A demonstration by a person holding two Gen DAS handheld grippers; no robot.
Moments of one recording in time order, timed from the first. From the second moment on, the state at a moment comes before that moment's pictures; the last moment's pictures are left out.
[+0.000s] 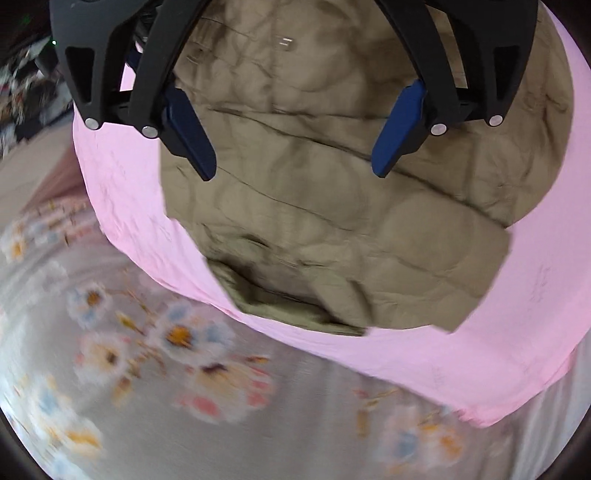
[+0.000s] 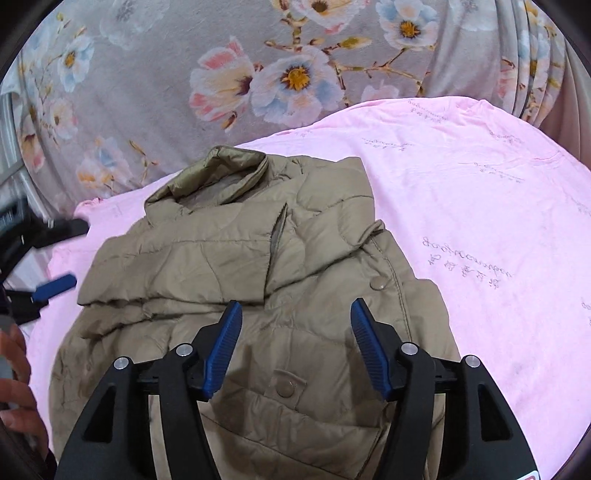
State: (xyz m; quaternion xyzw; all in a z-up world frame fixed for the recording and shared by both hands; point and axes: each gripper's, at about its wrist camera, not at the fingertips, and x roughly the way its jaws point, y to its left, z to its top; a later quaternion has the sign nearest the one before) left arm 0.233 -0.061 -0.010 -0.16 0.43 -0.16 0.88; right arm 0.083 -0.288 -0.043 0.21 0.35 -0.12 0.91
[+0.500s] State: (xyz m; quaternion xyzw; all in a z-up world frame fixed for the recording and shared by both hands) left arm 0.303 0.111 -0.101 -0.40 0.48 -0.04 0.78; right arm 0.178 -0.305 -0.068 0.29 0.40 -0.06 0.87
